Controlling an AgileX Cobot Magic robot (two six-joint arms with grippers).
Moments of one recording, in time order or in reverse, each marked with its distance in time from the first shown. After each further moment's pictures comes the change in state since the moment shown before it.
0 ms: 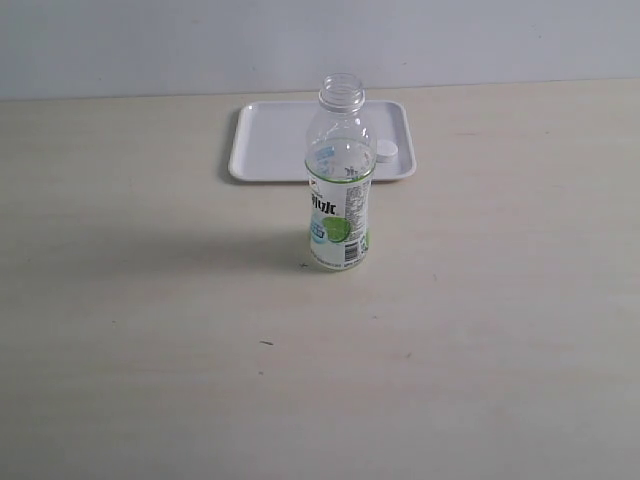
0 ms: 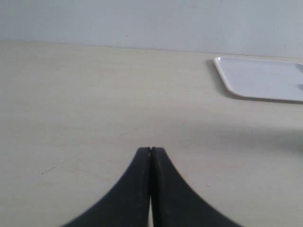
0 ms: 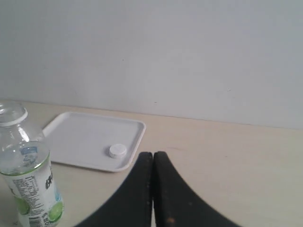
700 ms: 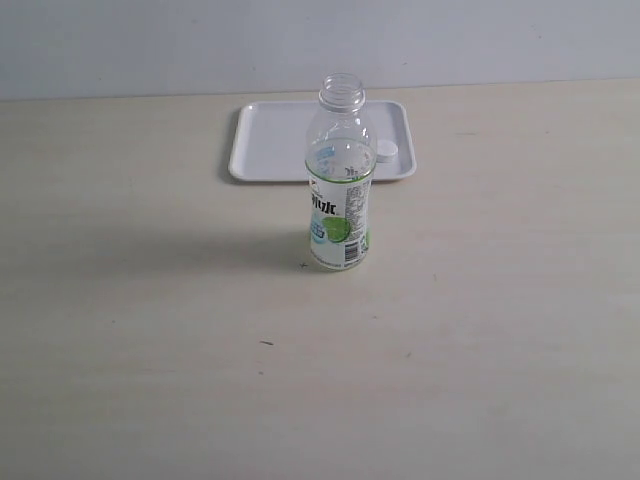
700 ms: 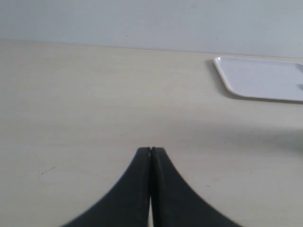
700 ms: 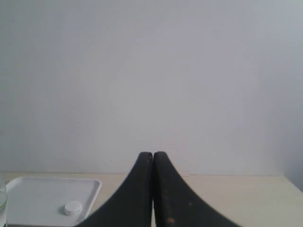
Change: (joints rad) left arm 0.000 0.000 0.000 0.000 0.000 0.000; right arm -0.190 -0.551 0.206 0.000 0.027 -0.010
